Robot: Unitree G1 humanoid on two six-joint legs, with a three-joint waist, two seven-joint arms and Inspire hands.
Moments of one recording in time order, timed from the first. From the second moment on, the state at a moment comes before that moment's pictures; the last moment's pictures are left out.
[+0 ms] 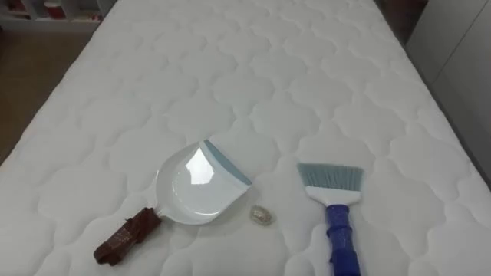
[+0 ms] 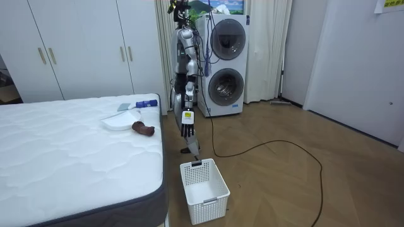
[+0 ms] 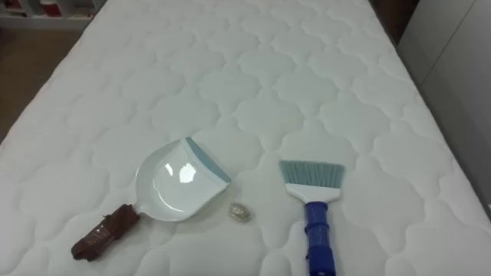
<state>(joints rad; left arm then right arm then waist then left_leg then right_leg) 0.23 0.20 0.05 1.11 0.29 0.10 0.06 0.12 -0.24 0.06 1.24 -0.34 0.08 0.04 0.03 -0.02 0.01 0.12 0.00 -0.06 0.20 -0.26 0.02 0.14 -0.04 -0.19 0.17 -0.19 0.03</state>
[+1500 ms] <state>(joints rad) 0.23 0.20 0.08 0.68 0.29 -0.20 0.59 0.14 -0.25 0.06 1.21 -0.28 -0.06 -0.02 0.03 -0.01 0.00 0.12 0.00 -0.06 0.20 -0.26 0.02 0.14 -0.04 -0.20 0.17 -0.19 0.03</state>
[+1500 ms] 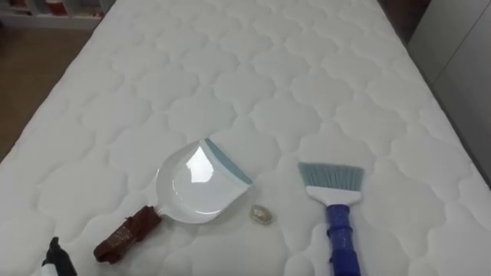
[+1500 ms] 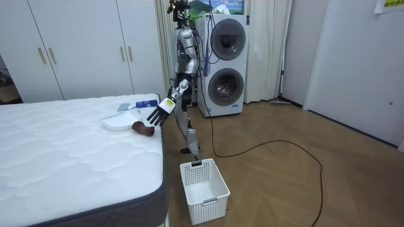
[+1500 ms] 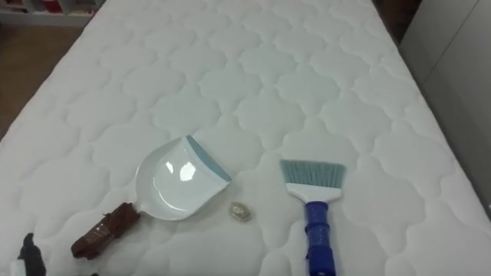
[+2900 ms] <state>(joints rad) -0.10 0.26 -0.06 0.90 0.27 -0.20 0.42 0.04 -0.29 0.07 1.23 -0.14 -0.07 -0.01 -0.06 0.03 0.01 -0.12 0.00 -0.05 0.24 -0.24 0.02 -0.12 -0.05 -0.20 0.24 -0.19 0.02</state>
